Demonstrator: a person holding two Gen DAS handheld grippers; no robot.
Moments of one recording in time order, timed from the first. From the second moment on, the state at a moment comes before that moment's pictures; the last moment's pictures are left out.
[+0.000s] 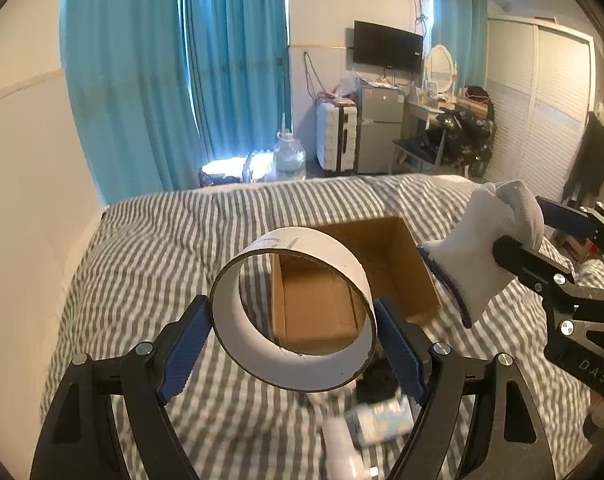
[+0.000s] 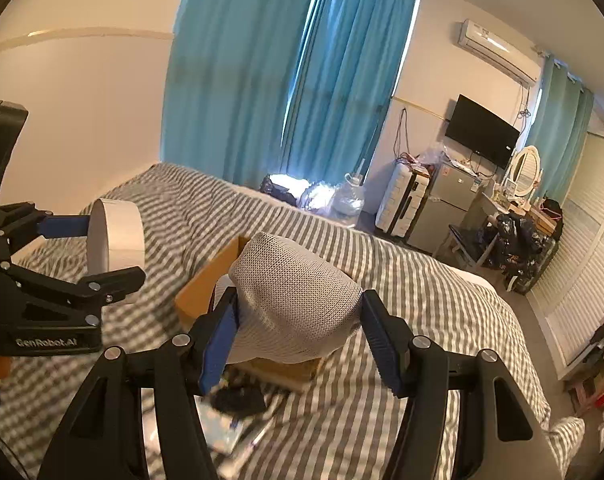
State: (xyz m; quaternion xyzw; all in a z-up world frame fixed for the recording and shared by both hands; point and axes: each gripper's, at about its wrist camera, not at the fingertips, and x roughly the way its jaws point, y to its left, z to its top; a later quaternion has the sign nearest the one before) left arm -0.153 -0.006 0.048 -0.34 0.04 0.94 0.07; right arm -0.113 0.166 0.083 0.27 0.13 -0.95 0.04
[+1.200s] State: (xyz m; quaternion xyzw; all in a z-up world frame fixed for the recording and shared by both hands) left arm -0.308 0.051 -0.098 -0.41 0.08 0.90 0.14; right arm -0.324 0.211 -0.057 0.39 0.04 -0.92 0.07
